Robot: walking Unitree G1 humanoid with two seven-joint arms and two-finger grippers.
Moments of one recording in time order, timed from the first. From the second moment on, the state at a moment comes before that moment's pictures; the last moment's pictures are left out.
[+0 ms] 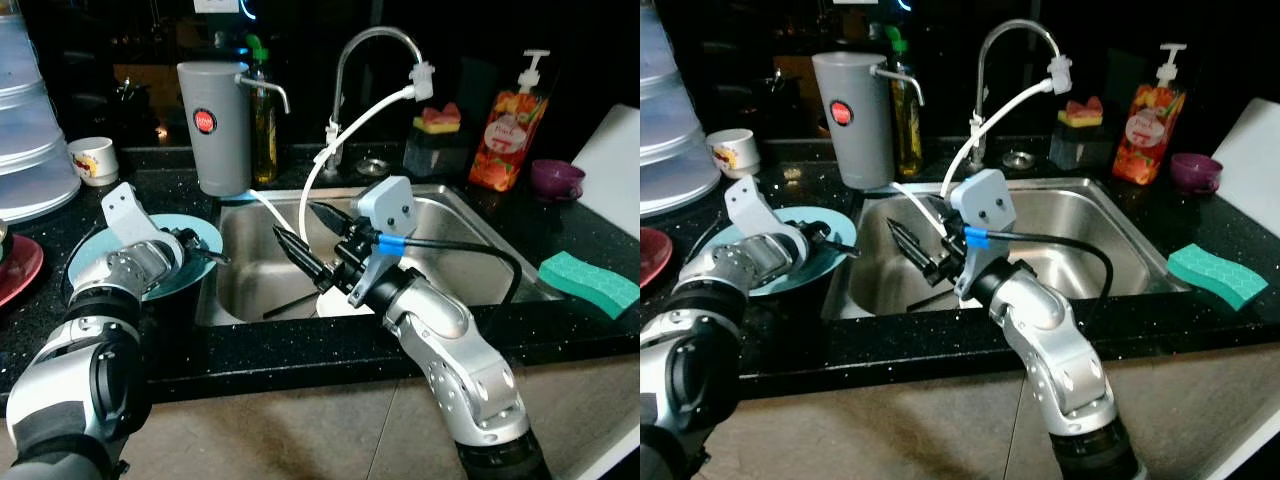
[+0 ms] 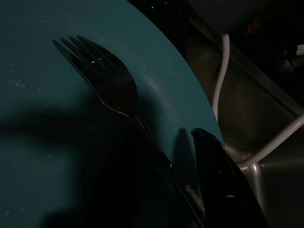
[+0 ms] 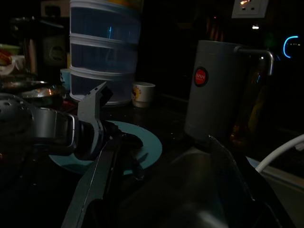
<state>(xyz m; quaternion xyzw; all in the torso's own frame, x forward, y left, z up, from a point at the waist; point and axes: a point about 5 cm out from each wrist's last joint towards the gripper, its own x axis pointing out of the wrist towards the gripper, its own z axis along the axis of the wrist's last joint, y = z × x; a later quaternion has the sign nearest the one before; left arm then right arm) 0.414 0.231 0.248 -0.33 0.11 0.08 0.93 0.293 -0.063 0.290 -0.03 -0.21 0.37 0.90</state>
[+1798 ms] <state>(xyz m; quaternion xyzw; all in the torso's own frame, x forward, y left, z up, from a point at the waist) 0.374 0.195 0.358 -0.16 -0.15 -0.21 0.95 0.295 -0.066 0.300 -0.01 -0.22 0.37 0.90</state>
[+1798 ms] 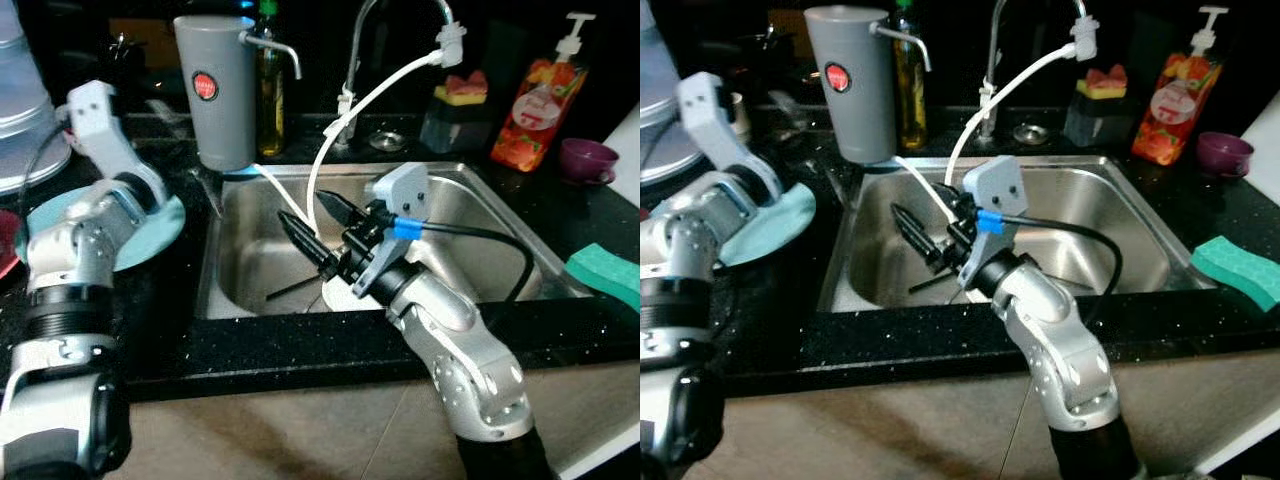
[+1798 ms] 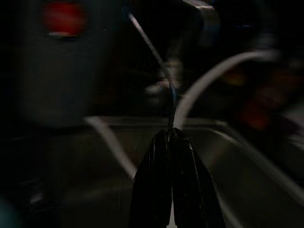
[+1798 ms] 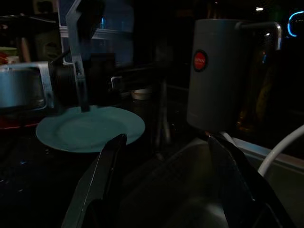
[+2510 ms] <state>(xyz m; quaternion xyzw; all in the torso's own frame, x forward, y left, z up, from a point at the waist) 0.330 0.124 0.350 -0.13 -0.13 -0.43 0.88 0.308 -0.057 0.284 -0.08 -0.18 0.32 0.92</state>
